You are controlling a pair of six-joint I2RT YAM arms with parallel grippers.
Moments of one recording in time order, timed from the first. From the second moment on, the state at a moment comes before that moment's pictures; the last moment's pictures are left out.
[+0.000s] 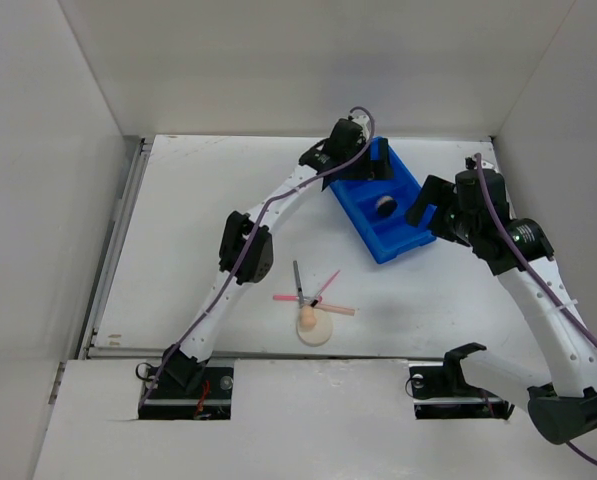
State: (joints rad) left arm -0.67 2.57 2.54 -0.51 0.24 -0.54; right arm 0.32 1.04 1.26 -0.89 0.18 0.59
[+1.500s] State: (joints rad) left arm -0.81 1.71 1.20 -0.80 -0.13 -0.86; right arm 0.32 0.99 1.17 -0.85 0.05 0.57
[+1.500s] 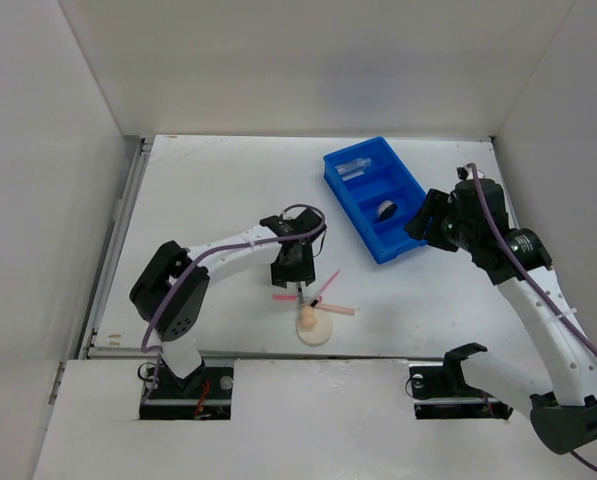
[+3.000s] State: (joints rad) left arm -0.69 2.42 2.41 -0.51 0.04 -0.12; right arm 0.32 0.86 1.13 -0.86 0.18 0.69
